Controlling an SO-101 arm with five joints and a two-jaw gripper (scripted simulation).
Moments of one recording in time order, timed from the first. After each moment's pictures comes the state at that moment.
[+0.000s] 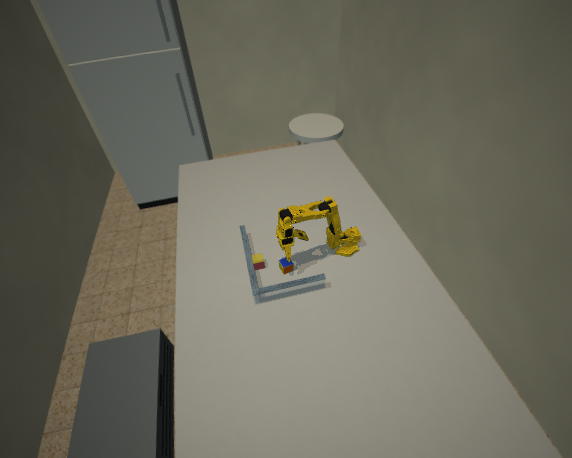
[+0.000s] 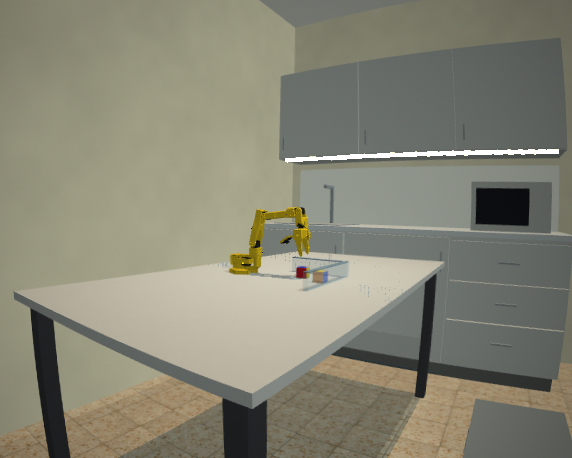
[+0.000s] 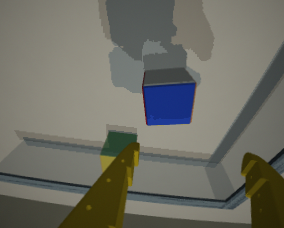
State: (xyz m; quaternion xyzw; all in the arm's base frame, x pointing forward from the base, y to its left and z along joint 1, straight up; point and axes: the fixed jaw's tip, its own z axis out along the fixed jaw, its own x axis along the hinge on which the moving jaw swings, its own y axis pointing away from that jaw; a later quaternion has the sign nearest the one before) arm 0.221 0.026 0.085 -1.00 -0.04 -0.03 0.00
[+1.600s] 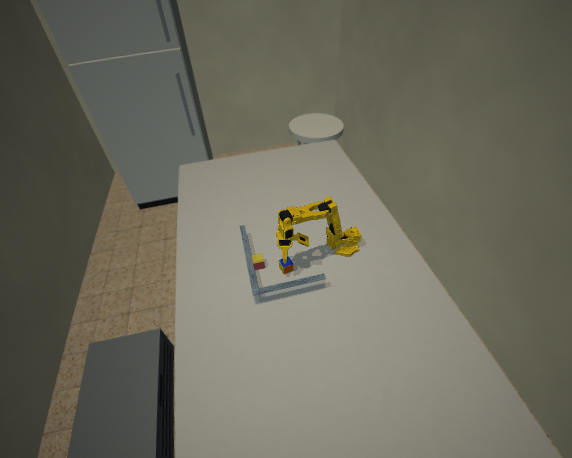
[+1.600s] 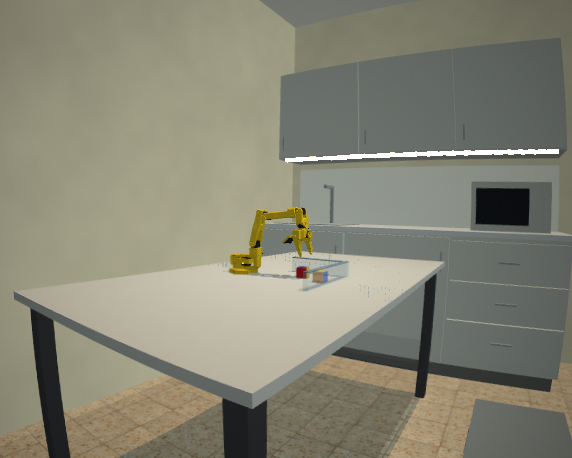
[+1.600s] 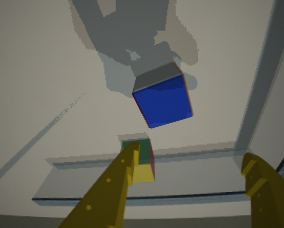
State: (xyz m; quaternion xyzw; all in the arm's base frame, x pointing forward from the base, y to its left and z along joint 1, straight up) arm 0.218 0.029 0.083 -0.99 0.10 -0.02 0.01
